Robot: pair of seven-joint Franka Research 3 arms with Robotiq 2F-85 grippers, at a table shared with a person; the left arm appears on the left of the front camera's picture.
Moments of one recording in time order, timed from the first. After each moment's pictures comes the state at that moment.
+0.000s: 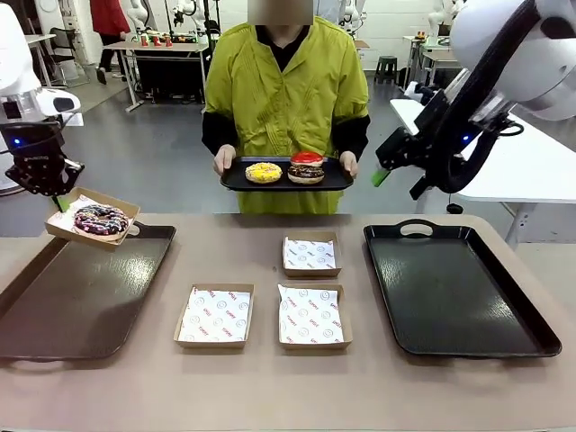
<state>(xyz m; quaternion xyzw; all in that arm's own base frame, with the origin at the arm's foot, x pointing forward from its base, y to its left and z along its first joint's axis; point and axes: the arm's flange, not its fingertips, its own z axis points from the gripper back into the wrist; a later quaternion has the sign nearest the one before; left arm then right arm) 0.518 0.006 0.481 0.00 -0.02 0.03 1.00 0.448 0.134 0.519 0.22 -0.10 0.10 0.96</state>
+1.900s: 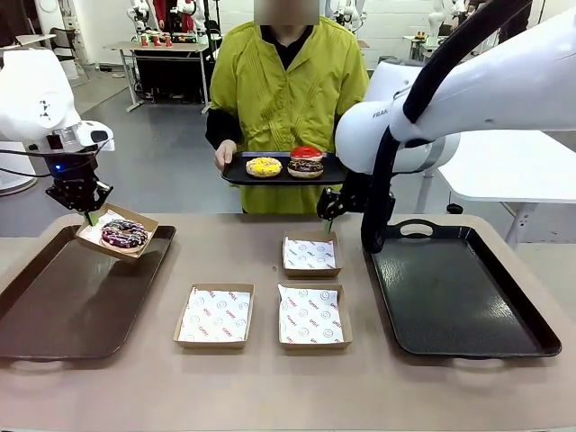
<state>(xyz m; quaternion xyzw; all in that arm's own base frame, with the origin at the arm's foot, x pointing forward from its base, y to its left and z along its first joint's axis) 0.583 -0.002 0.408 0.00 -0.02 -0.01 1.00 0.517 0.243 0.399 0.07 -0.06 0.05 0.99</state>
